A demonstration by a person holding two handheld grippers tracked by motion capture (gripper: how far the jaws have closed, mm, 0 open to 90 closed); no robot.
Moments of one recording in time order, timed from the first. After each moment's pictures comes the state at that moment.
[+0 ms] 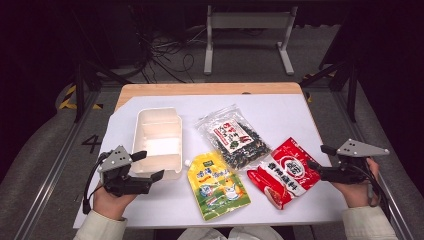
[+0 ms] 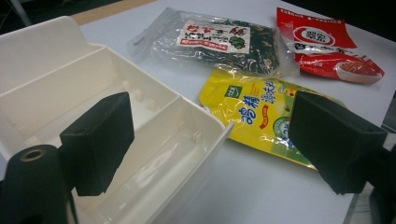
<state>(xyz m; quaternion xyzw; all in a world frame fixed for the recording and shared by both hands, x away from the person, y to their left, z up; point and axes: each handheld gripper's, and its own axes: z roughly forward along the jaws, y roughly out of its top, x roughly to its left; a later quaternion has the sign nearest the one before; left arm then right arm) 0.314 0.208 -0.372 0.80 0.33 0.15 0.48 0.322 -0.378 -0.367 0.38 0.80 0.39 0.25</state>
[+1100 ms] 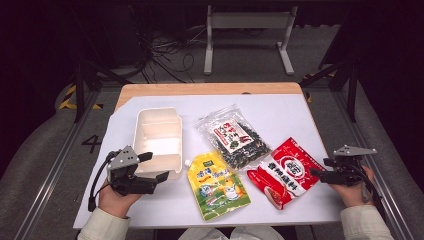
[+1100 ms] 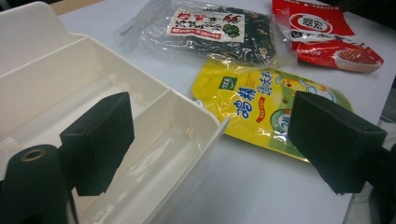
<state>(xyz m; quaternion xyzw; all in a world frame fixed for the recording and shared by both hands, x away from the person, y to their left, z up) 0.321 0.198 -0.380 0.82 0.31 0.13 0.47 0.343 -0.410 -0.425 0.50 0.79 0.32 0.18</state>
